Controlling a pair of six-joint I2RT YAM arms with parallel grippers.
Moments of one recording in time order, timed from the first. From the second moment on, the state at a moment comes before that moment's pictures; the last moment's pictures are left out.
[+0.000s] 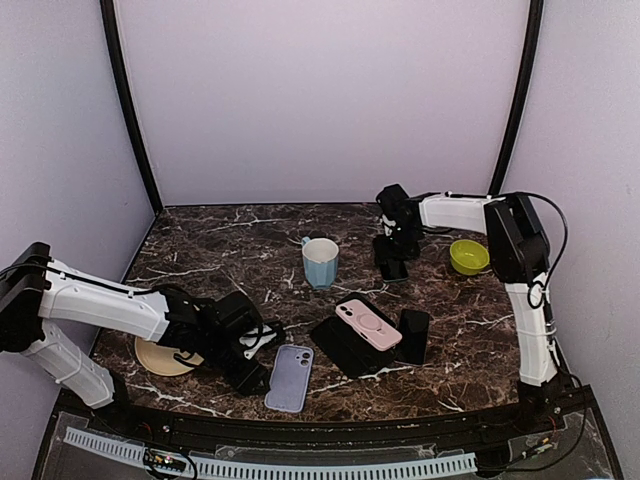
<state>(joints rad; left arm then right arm) -1.02 1.47 0.70 -0.46 0.18 -0.32 0.49 2.28 1.78 -0.71 0.12 0.27</state>
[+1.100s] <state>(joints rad) -1.37 1.38 0.54 -0.15 0.03 -0.80 1.22 1.60 1.31 -0.67 0.35 0.76</state>
